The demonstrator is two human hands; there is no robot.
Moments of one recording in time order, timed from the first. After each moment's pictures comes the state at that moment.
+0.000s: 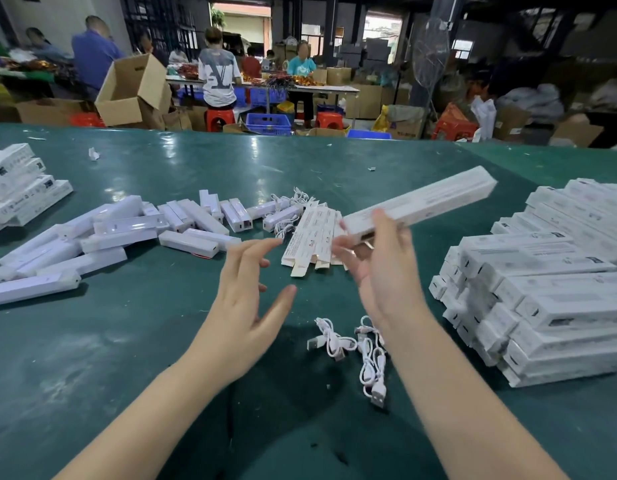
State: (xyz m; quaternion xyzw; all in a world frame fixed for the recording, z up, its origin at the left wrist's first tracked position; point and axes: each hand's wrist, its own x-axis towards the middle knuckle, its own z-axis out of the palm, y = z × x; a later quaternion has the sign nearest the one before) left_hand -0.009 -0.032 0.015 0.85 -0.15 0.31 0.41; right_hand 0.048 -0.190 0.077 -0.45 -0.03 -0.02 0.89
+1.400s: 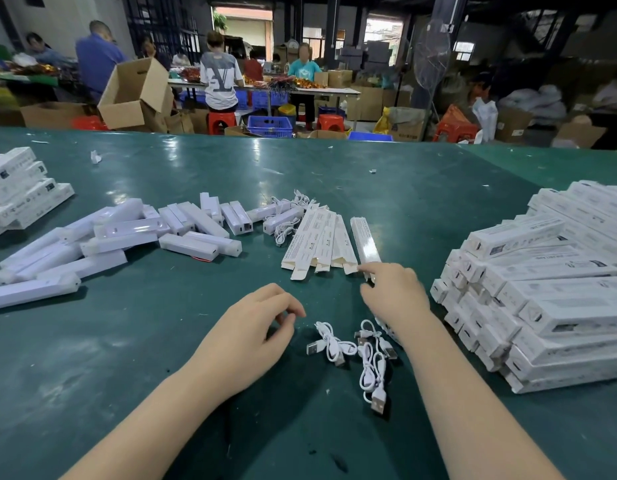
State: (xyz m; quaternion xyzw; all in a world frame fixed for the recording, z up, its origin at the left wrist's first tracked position) left_hand -0.014 -0.037 0.015 0.92 -0.13 0.16 0.33; right_hand 0.102 -0.235 0.018 -0.98 -0.03 -0.04 0.18
